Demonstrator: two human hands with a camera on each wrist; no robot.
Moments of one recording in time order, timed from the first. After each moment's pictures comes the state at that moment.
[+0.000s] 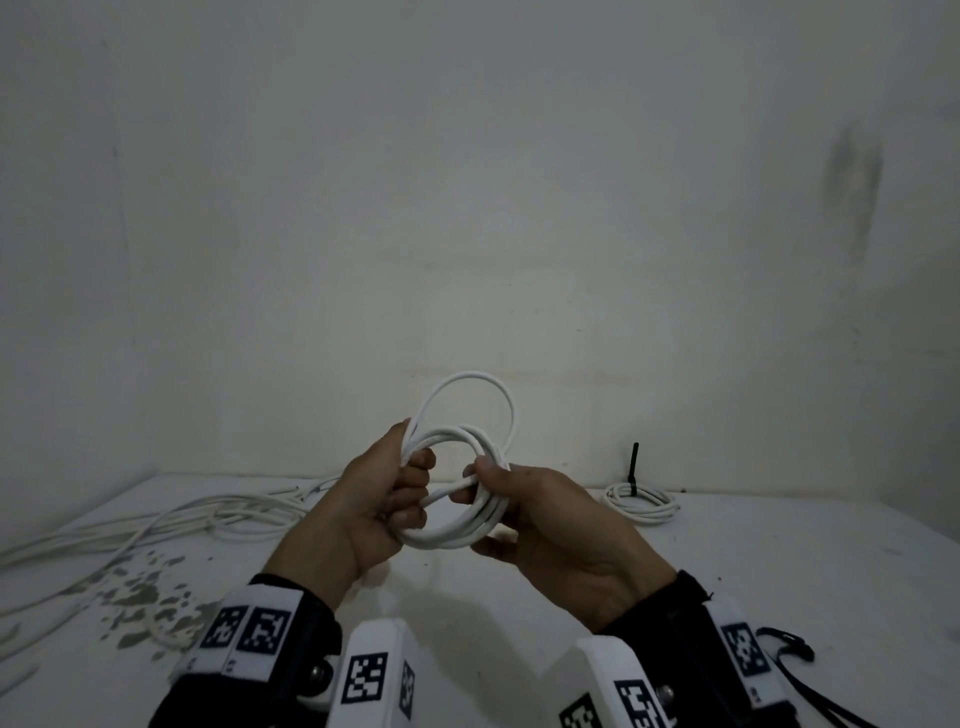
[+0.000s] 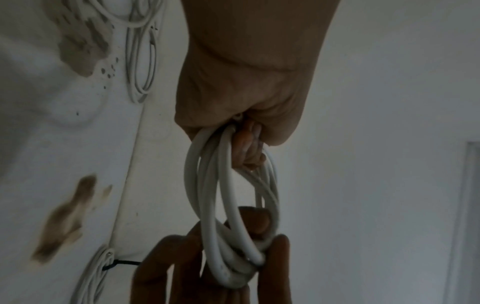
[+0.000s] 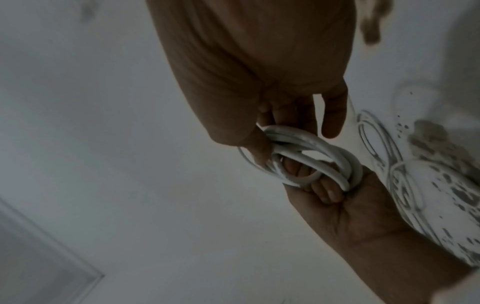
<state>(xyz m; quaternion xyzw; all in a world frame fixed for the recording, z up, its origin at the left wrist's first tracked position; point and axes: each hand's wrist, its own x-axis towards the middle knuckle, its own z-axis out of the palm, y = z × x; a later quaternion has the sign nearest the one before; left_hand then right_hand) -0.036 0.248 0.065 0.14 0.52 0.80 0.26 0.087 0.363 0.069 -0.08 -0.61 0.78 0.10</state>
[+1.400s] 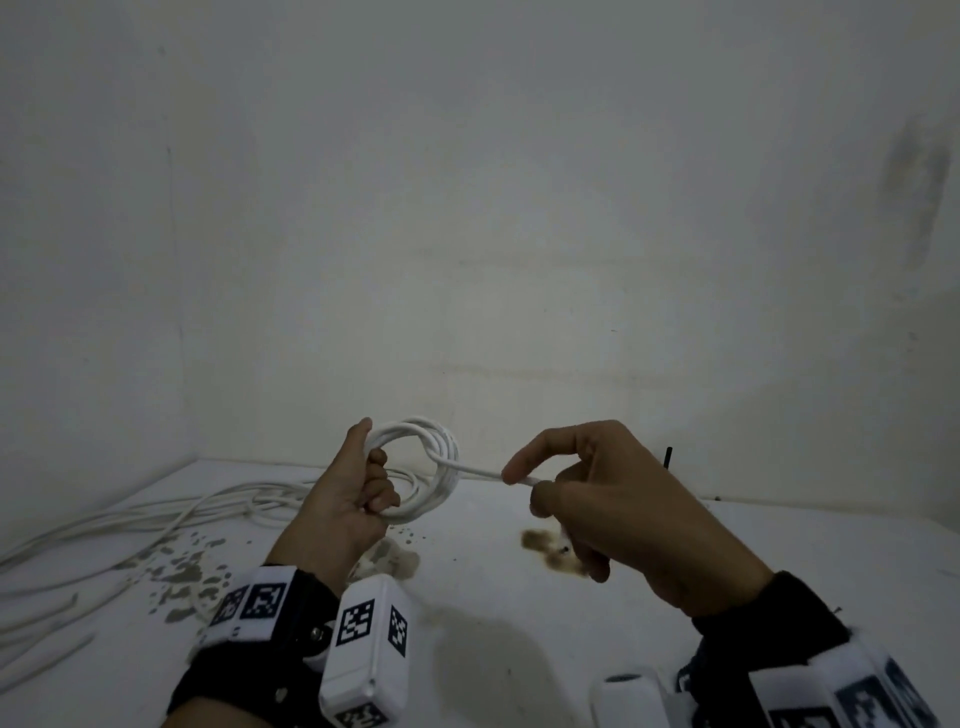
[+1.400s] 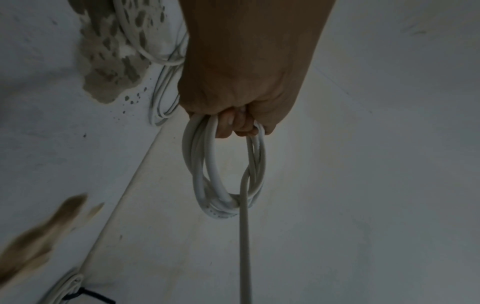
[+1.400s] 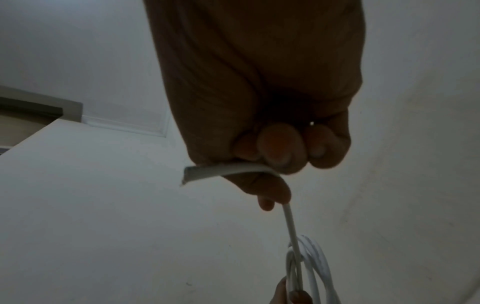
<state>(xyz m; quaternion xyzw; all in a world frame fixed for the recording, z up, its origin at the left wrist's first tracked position) -0.077 0.217 0.044 0.01 0.43 0.89 0.17 0.126 0.358 0.105 -0.04 -0.88 0.44 0.17</state>
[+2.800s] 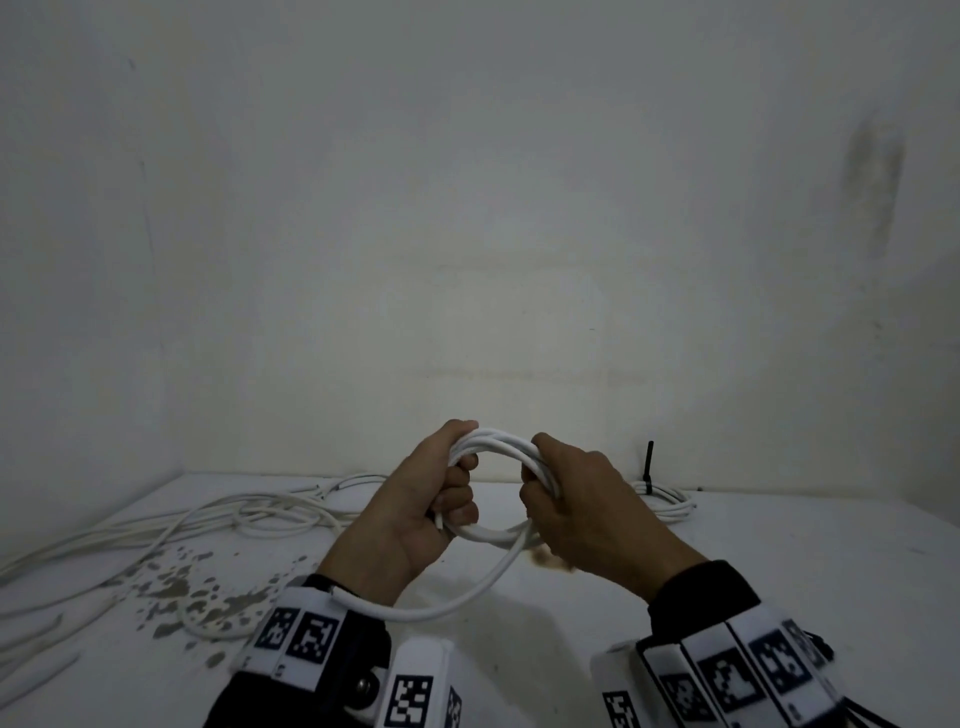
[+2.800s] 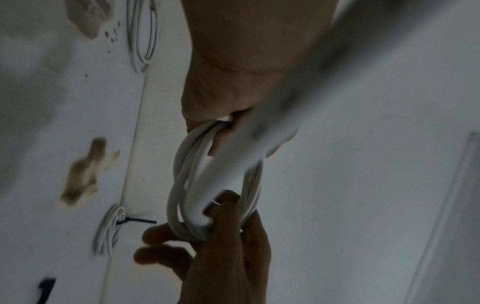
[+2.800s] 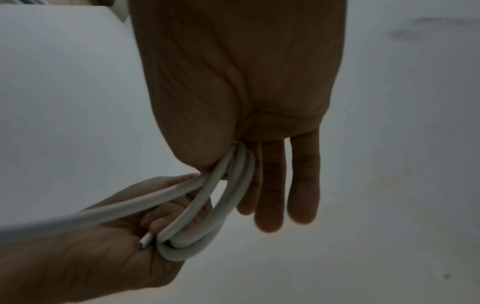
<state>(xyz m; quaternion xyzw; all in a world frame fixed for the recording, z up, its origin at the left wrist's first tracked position) -0.008 0.266 0.070 0.16 0.53 0.79 0.25 0.089 0.395 0.064 -0.02 -0.94 0.21 0.27</state>
